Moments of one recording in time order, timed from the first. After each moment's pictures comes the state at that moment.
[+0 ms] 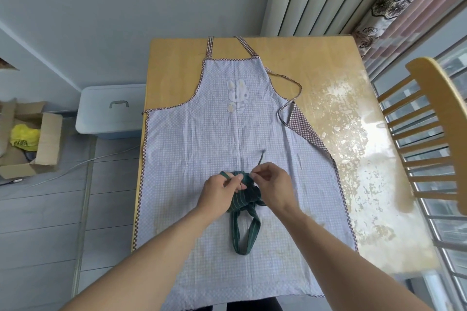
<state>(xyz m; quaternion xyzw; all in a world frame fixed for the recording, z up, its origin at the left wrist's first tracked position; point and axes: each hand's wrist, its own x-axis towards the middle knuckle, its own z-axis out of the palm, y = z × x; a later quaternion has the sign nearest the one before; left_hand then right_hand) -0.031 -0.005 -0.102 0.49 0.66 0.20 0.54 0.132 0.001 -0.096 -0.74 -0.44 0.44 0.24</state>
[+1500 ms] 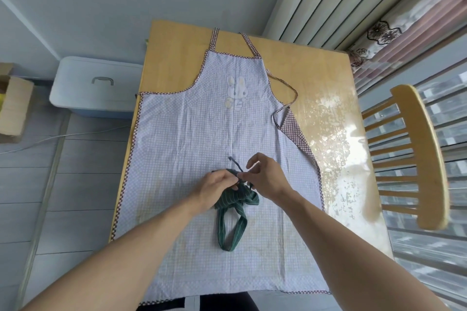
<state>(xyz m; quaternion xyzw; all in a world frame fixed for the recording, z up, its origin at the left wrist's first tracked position) -0.038 -0.007 -0.110 0.43 0.56 0.21 0.68 0.143 0.029 -0.069 -0.69 -0.56 0.45 0.07</state>
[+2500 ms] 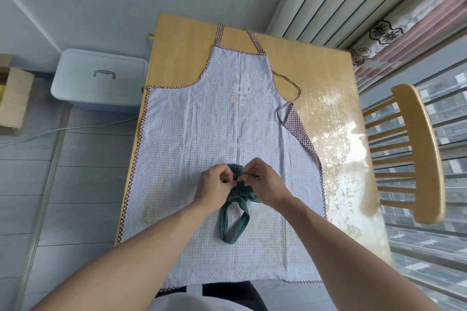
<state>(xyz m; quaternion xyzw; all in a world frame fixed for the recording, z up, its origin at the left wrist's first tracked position) -0.031 -0.026 -0.124 0.49 0.66 0.25 0.50 0.130 -0.001 -0.064 -0.66 -0.56 0.50 0.09</state>
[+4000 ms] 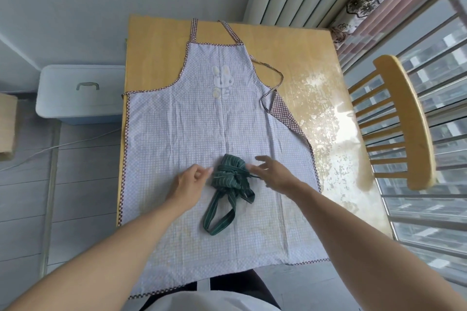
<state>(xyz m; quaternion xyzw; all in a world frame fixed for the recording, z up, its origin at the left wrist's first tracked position) -0.075 -0.031 -0.135 0.53 0.67 0.11 0.51 0.181 0.001 -0.082 -0.70 -0.49 0.51 -0.02</state>
